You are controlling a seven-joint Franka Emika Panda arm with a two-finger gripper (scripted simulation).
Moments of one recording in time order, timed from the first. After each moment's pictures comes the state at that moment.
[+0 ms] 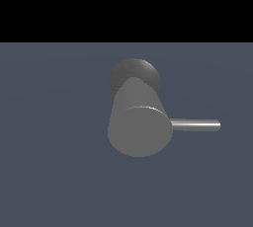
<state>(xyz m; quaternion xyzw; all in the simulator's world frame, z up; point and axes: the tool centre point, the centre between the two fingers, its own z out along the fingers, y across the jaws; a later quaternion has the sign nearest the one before) -0.253 -0.004 0.502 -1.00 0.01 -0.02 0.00</state>
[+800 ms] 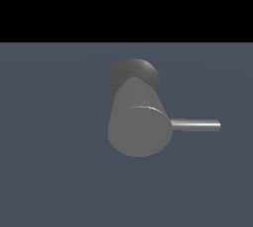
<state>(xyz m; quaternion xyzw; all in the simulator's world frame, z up) -0.243 -0.003 0.495 -1.00 0.01 -0.01 0.02</state>
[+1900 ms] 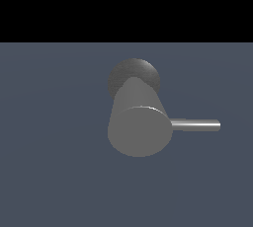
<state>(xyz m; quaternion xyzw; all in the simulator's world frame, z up) -0.229 -0.034 0.545 -0.96 0.02 -0.15 0.23</state>
